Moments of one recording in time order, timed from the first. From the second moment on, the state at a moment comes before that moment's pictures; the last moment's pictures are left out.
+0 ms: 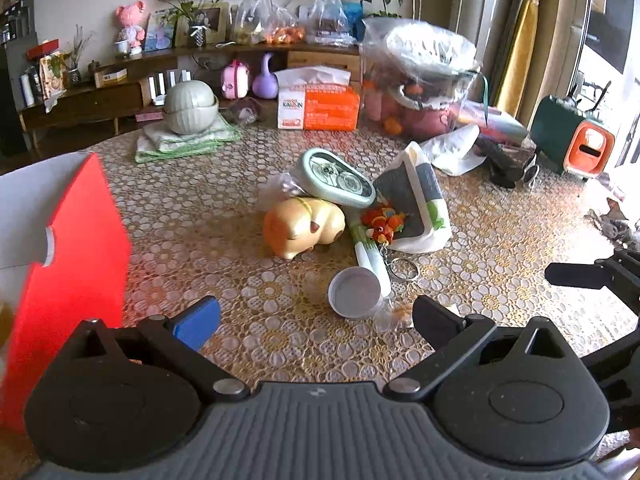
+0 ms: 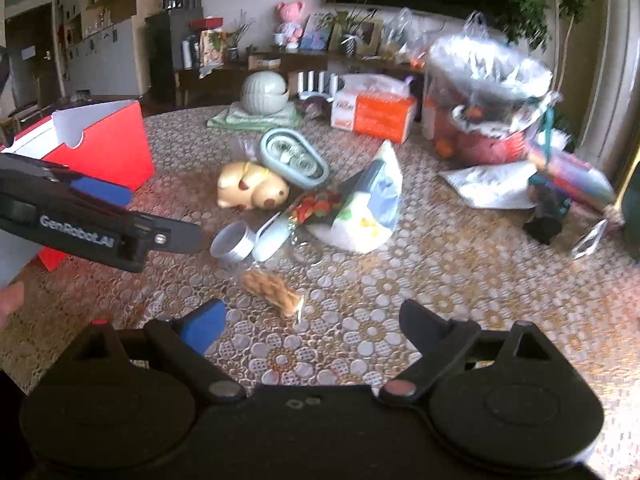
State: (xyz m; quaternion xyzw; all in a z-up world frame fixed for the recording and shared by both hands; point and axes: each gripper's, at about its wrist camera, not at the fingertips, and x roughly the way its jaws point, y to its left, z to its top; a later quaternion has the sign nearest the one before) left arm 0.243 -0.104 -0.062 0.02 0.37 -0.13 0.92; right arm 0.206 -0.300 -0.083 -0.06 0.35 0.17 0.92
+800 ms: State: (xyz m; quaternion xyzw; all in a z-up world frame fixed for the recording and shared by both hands) left arm 0.288 -0.120 -0.102 0.00 0.40 -0.16 0.90; right arm 0.236 -0.287 -0.110 -0.03 0.38 0.20 0.91
